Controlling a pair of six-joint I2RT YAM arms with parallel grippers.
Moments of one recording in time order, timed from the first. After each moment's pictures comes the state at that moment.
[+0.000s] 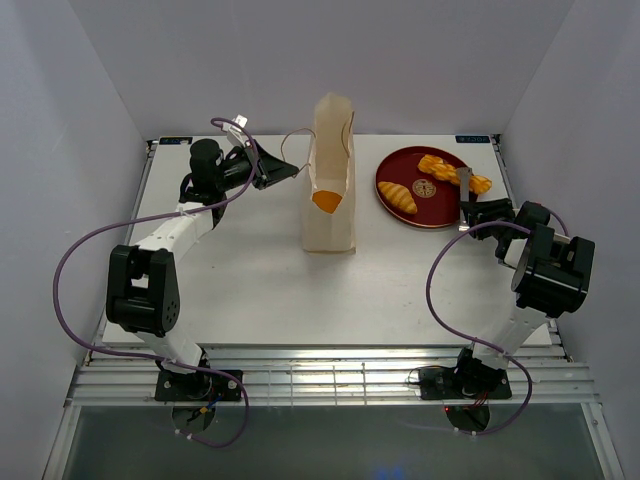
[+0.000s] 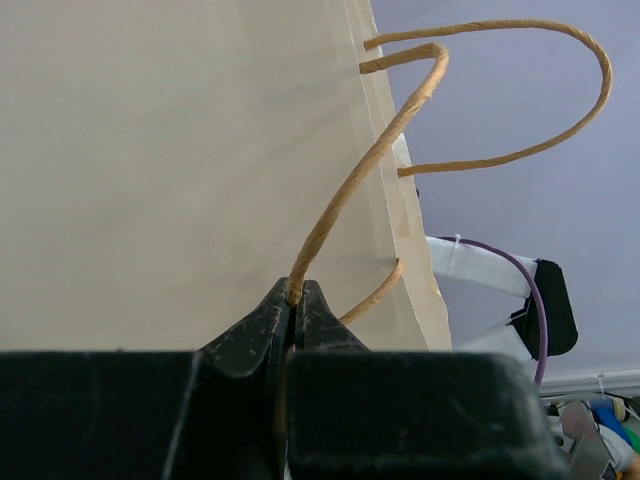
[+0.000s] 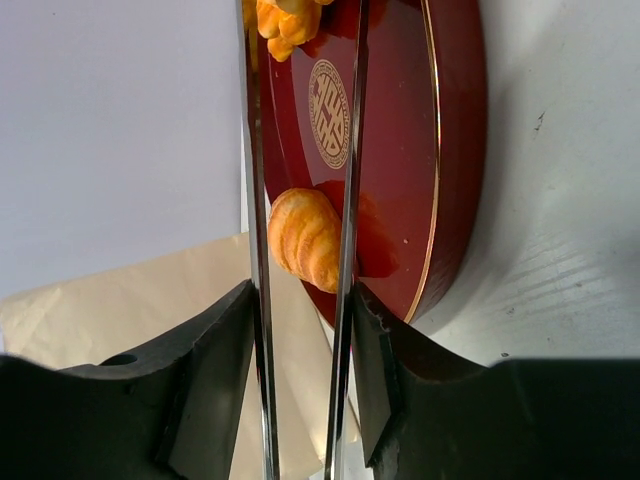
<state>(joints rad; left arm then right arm) -0.18 1.66 1.16 0.44 0.88 -0.99 -0.40 1.82 0.76 0.61 -0.67 1.18</state>
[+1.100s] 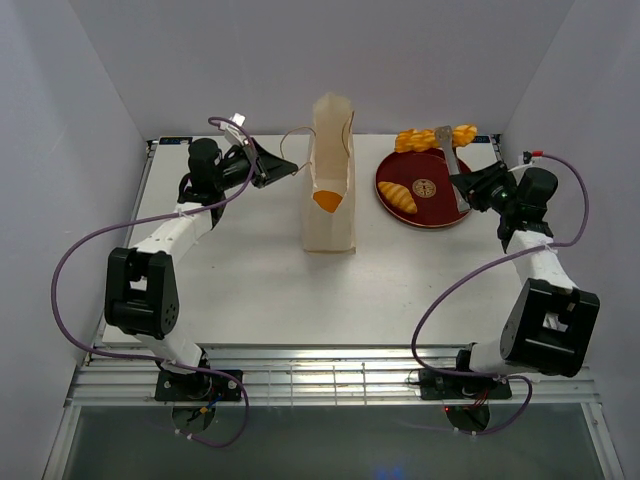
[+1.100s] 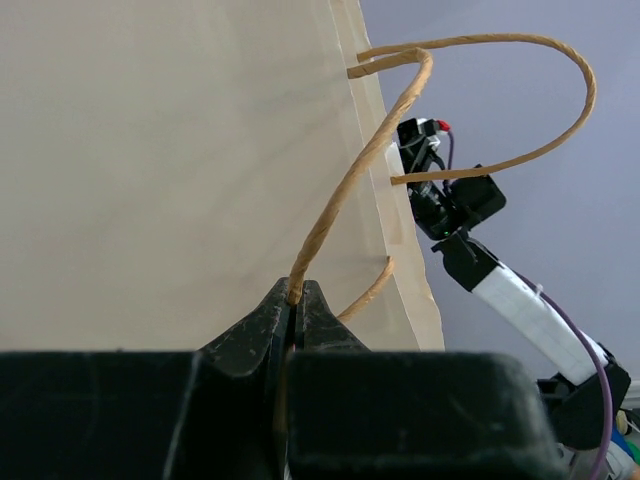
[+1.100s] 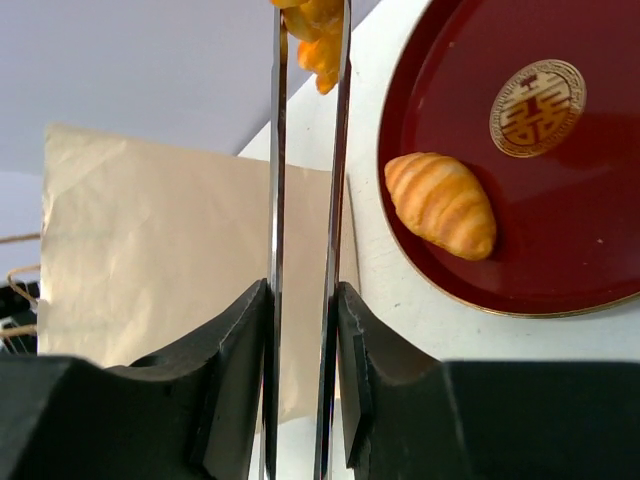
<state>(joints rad) -0.18 1.65 1.16 0.44 0.85 -1.00 -0.28 1.45 0.88 0.26 -0.66 0.89</state>
